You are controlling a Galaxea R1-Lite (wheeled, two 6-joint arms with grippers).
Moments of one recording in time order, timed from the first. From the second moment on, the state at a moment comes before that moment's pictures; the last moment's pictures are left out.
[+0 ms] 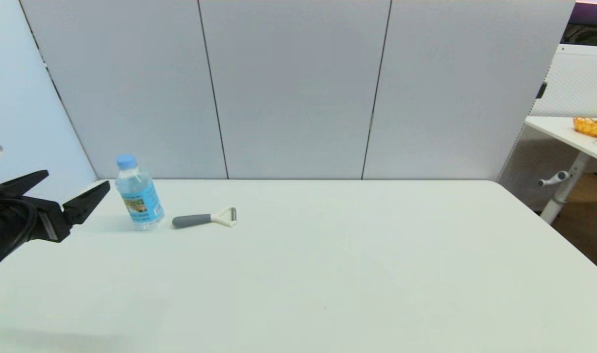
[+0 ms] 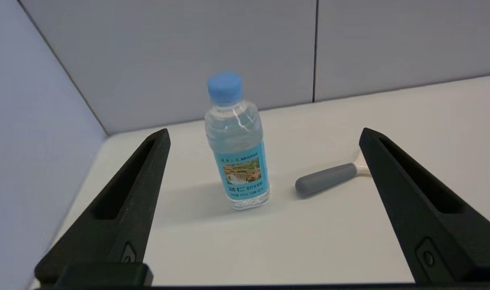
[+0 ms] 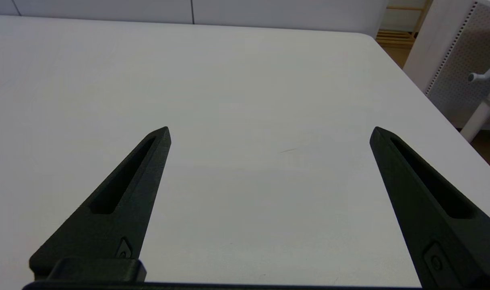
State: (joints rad) left arm 0.12 1.26 -0.36 -0.88 -0.21 0.17; right arm 0.00 0.00 0.00 0.00 0.02 -0.04
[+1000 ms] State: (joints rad) left arm -0.03 0.36 -0.11 -0.30 -0.21 0.25; right arm 0.00 0.00 0.00 0.00 0.02 -0.04
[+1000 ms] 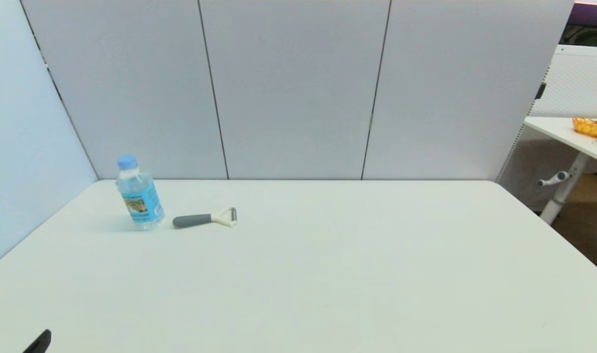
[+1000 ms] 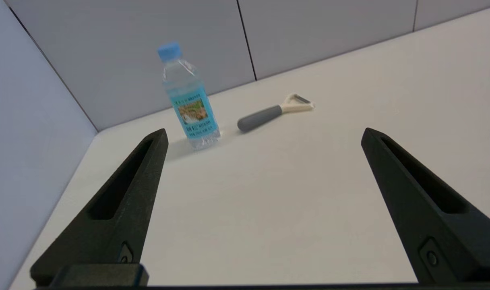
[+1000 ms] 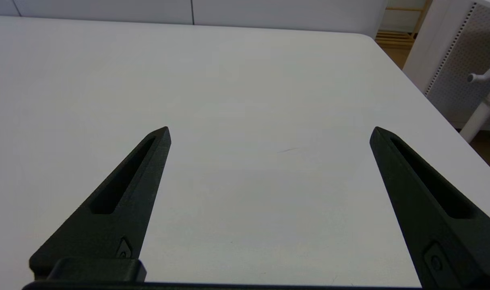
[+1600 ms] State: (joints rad) left arm -0.02 0.05 0.00 -0.07 -0.08 0.22; right arm 0.00 0.00 0.00 0.00 0.02 -0.04
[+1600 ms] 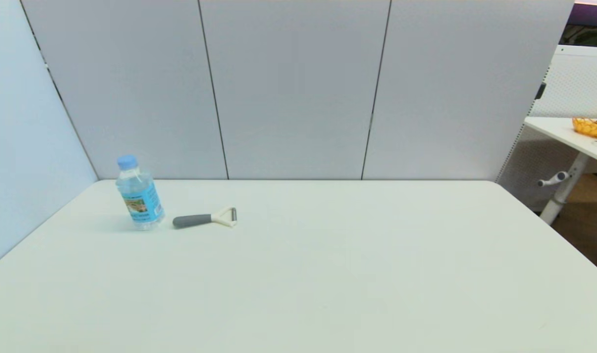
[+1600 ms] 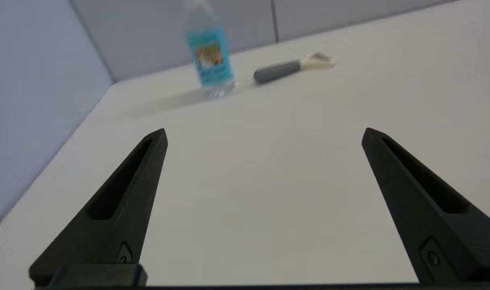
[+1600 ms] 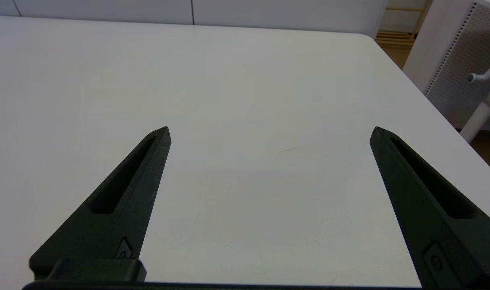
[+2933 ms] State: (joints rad) left arm -0.01 0.00 0.00 0.01 -0.04 0.08; right arm 0.00 0.00 0.00 0.00 0.02 -0.04
